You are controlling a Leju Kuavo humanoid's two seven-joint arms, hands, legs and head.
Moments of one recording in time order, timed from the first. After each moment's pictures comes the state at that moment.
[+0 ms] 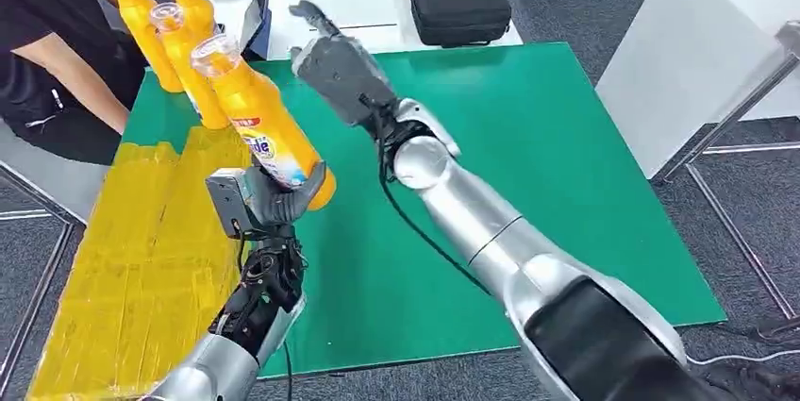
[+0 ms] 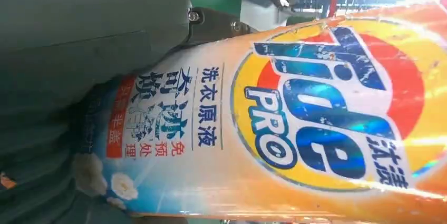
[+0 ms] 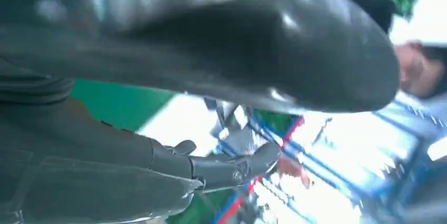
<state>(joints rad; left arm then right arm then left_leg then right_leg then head) -0.49 -0.28 -0.10 -0.80 0.16 0.30 -0.70 -1.00 0.28 0.72 -0.75 0.02 -0.26 -0.23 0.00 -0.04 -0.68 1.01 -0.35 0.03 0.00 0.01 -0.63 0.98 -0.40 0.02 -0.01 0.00</state>
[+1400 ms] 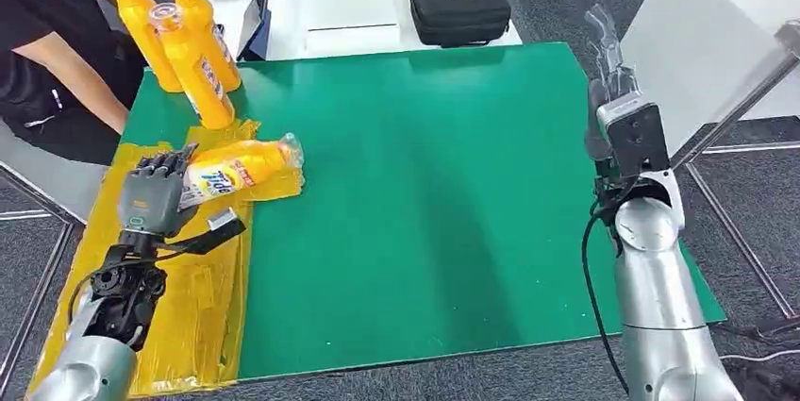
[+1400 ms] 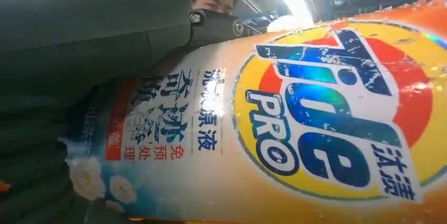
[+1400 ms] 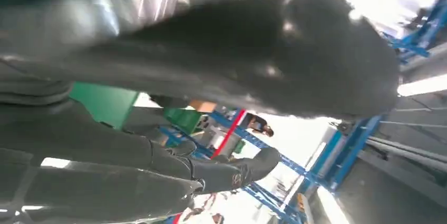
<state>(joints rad) -0.45 0.10 0.23 -0.78 -1.47 0.70 -0.48 -0.49 -0.14 0.14 -1.40 0.22 -0.13 -0.30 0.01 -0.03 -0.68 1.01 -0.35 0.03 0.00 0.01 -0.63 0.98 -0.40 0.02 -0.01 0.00</state>
